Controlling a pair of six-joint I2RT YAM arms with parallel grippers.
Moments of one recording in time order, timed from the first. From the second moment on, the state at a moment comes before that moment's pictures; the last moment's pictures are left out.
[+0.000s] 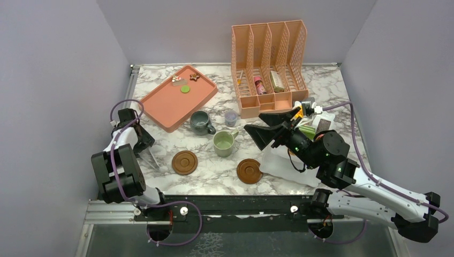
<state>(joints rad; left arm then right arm) 0.36 1.47 0.79 -0.50 -0.14 -0.45 1.07 0.76 0.81 0.20 0.24 0.43</state>
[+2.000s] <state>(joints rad) 0.27 1.24 1.26 -0.76 -0.05 -0.29 1.07 0.80 0.81 0.21 0.23 0.42</state>
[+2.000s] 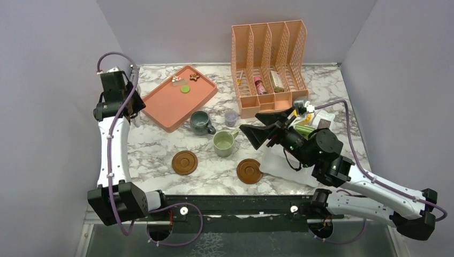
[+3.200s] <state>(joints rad) -0.13 1.72 1.55 -0.70 -0.06 -0.12 1.07 0.91 0.90 0.19 0.25 0.34</state>
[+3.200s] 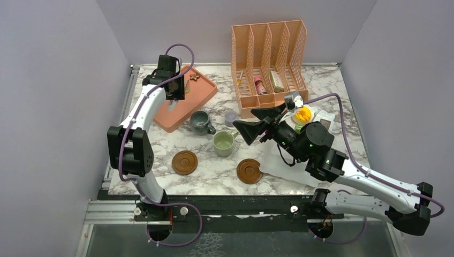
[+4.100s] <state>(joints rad) -0.14 1.84 1.58 -0.64 -0.10 -0.10 1.07 0.92 0.90 0.19 0.28 0.30</state>
